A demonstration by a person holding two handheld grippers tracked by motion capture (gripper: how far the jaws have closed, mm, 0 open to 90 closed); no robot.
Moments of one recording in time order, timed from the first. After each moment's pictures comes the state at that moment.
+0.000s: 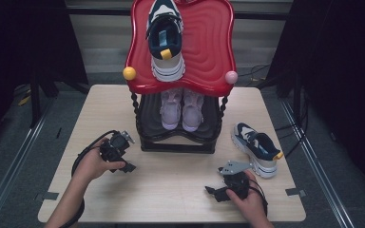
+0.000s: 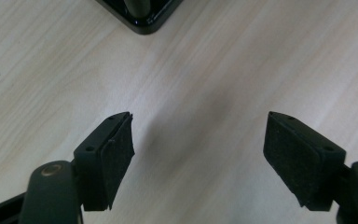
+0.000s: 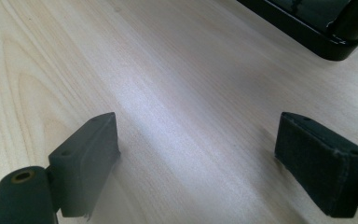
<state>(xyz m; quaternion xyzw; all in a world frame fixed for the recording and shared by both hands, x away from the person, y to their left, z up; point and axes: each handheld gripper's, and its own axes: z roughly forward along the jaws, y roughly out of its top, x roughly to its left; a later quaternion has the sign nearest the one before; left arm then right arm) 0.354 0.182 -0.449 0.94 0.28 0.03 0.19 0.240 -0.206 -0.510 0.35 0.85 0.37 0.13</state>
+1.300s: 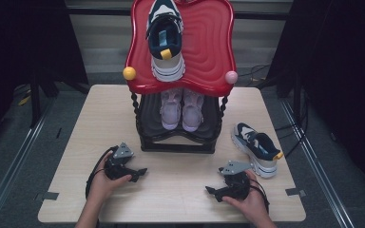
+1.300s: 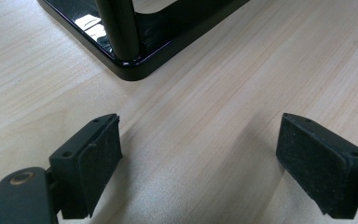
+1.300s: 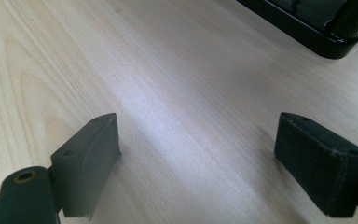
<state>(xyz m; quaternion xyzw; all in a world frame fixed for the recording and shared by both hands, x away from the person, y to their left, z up) 0.326 0.187 -0.509 0.87 0.29 0.12 0.38 0.239 -0.208 -0.510 0.35 0.85 0.37 0.13</state>
